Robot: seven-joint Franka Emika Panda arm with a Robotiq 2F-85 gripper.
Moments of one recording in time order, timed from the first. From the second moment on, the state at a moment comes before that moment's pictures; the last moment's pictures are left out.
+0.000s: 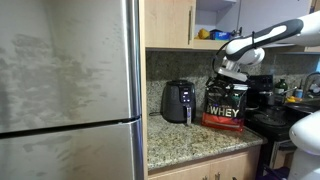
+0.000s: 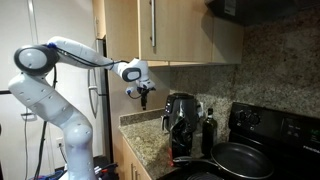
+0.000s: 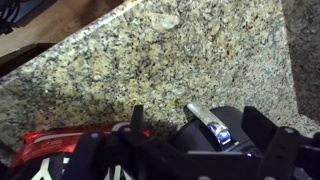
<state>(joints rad) 0.01 -0.62 0.05 -2.52 0.29 2.13 0.52</state>
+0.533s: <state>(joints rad) 0.00 -0.79 0.05 -2.61 0.28 2.09 0.51</state>
